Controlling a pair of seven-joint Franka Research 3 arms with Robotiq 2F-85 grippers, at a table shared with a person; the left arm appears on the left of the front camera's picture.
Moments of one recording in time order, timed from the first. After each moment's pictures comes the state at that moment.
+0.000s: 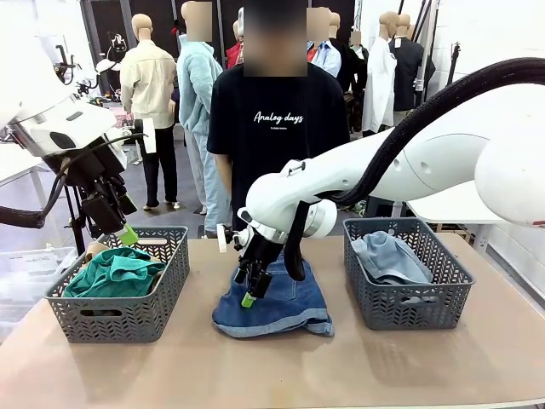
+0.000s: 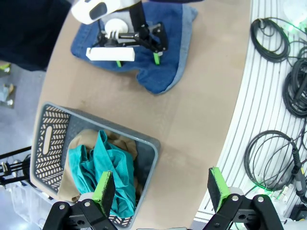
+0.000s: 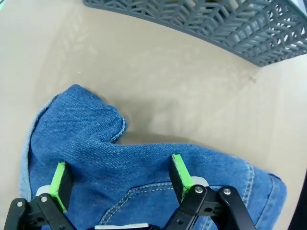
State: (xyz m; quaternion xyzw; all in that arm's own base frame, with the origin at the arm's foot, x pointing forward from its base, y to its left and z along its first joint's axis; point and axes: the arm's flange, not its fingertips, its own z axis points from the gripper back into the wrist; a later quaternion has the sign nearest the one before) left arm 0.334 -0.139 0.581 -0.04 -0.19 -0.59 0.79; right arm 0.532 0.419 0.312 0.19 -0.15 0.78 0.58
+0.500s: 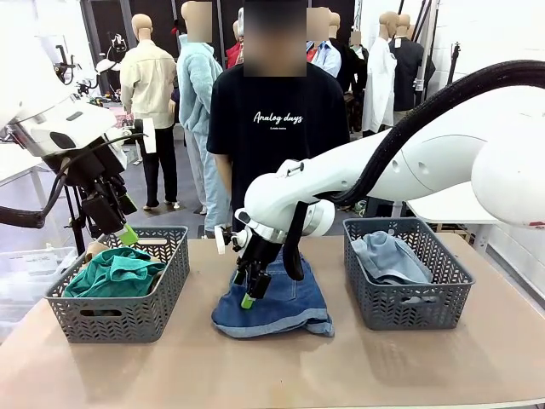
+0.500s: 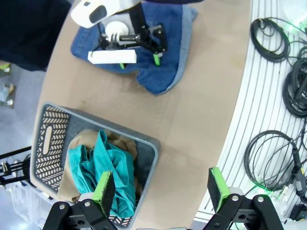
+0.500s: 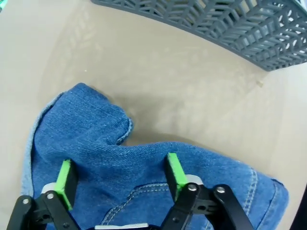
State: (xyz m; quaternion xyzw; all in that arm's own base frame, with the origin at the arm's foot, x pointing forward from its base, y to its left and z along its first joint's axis) left arm 0.334 -0.139 0.581 -0.04 -0.19 -0.59 0.79; right arm 0.531 0.423 0.312 0.20 -0.13 0.79 0.57
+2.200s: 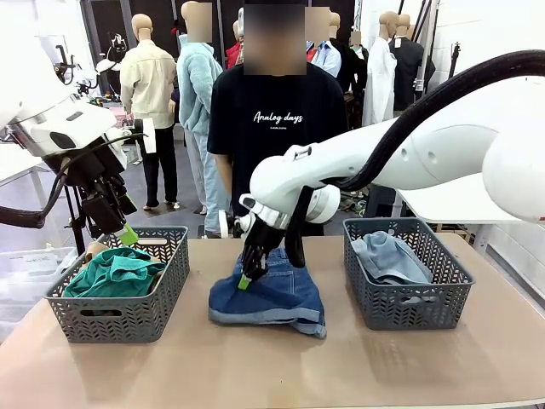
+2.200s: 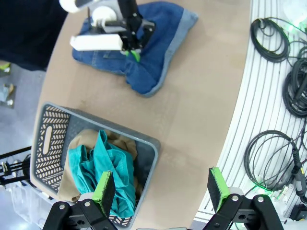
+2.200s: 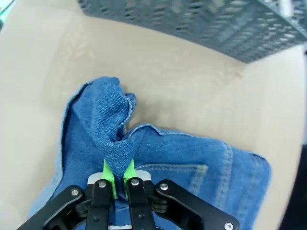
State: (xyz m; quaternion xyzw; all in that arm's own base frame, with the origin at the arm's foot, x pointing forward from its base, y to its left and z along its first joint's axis) left arm 0.334 -0.139 0.581 -0.04 -0.19 -0.59 0.79; right arm 0.544 0.409 0.354 0.20 -0.14 0.77 0.59
